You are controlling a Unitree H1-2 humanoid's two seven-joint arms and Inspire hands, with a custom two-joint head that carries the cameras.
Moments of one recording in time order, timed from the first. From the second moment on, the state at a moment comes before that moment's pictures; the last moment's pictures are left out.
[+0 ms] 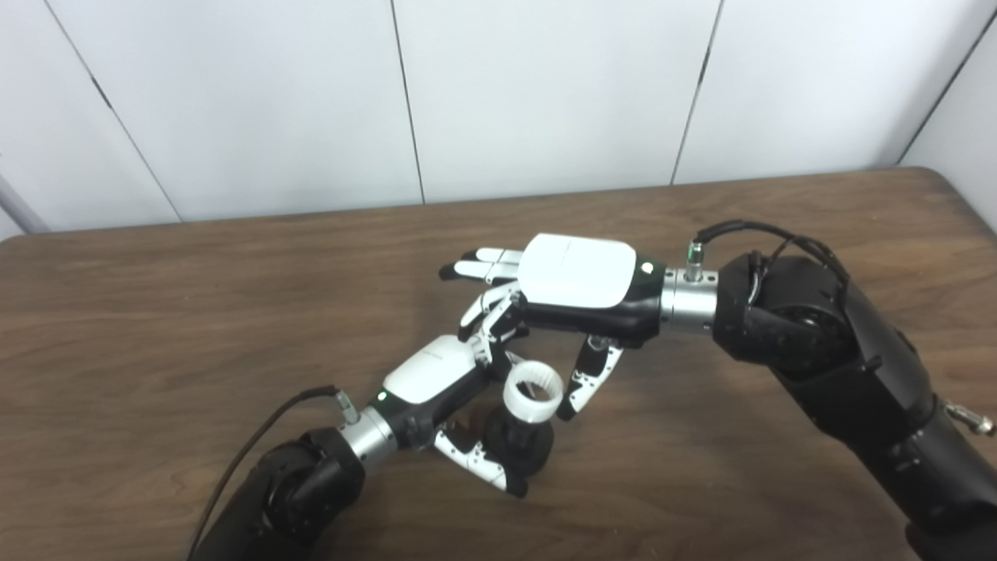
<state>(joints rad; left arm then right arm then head) -0.30 0.28 -0.41 0.12 0.58 -0.41 -0.28 -0.56 -0.47 0.38 -0.30 -0.47 -0.33 0.72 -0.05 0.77</state>
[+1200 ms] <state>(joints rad) -0.29 0.29 -0.41 0.07 0.58 -0.37 -0.32 -0.52 -0.44 0.38 -0.27 -0.48 -0.33 0.71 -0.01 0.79</state>
